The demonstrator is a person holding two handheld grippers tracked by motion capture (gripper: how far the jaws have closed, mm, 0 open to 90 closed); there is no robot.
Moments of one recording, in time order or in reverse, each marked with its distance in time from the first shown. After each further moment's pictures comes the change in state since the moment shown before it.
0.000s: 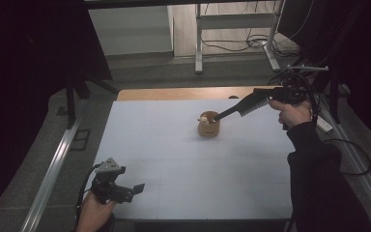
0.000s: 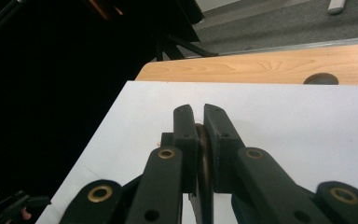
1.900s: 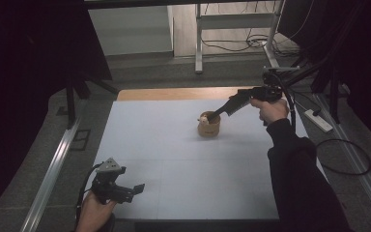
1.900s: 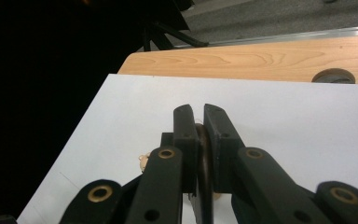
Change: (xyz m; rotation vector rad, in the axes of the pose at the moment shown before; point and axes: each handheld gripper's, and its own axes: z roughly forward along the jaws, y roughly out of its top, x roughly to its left) left arm 0.000 0.000 0.001 0.008 -0.002 0.001; right arm -0.002 0.001 0.064 0.055 -0.051 -0.008
